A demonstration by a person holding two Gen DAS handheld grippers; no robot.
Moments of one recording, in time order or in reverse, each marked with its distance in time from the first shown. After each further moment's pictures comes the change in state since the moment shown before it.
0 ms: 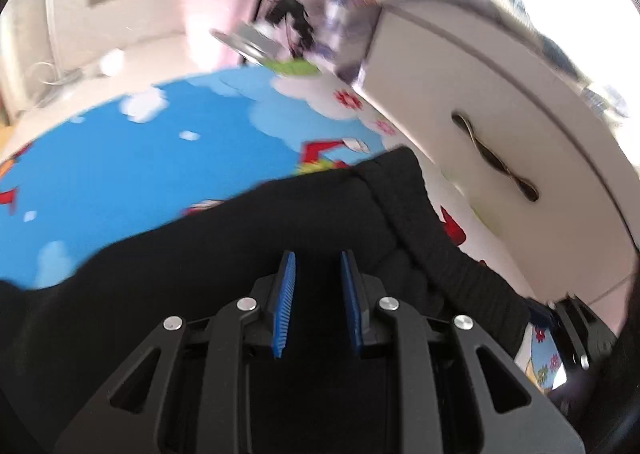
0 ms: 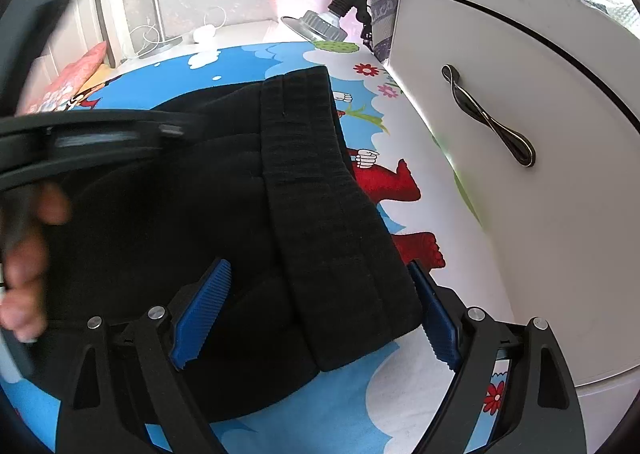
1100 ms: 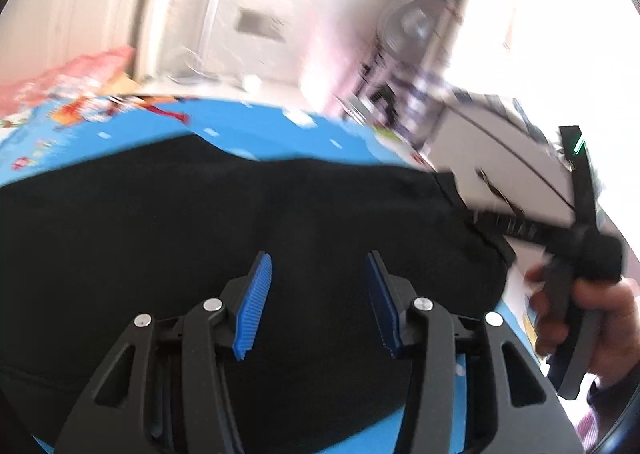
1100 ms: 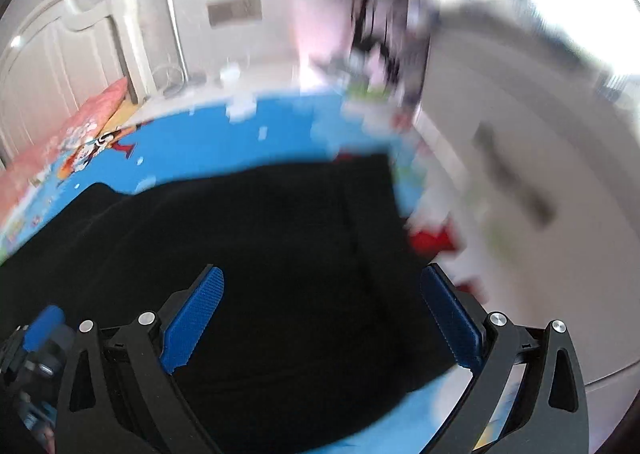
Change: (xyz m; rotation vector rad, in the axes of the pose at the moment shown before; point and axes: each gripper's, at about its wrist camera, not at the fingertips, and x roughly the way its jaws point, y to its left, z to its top) left arm -0.171 0.074 -0.179 -0.292 -0.393 0.142; right arm -0.018 0.040 0.032 0.071 -0.035 0.078
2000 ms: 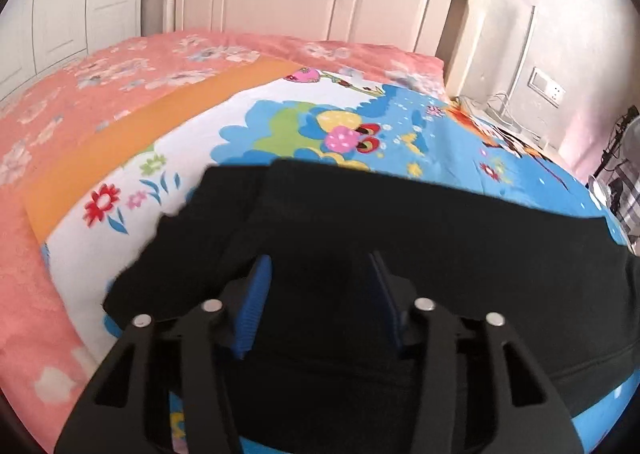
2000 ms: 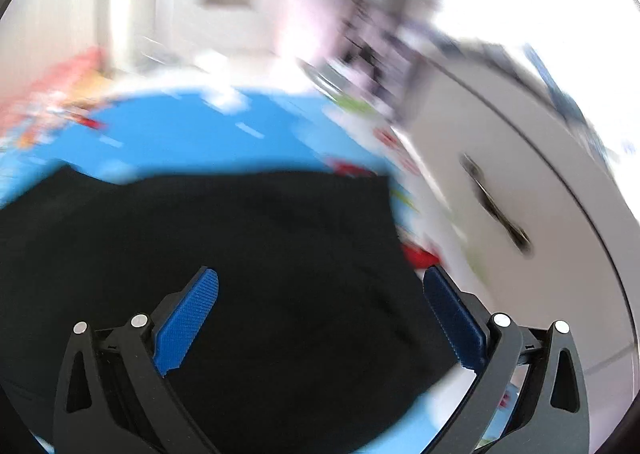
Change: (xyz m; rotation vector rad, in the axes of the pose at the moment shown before) left arm -0.193 0.410 -0.029 -0.291 -0.011 0.603; right arm -0.018 0.084 0.009 -0.166 -0.114 -0.155
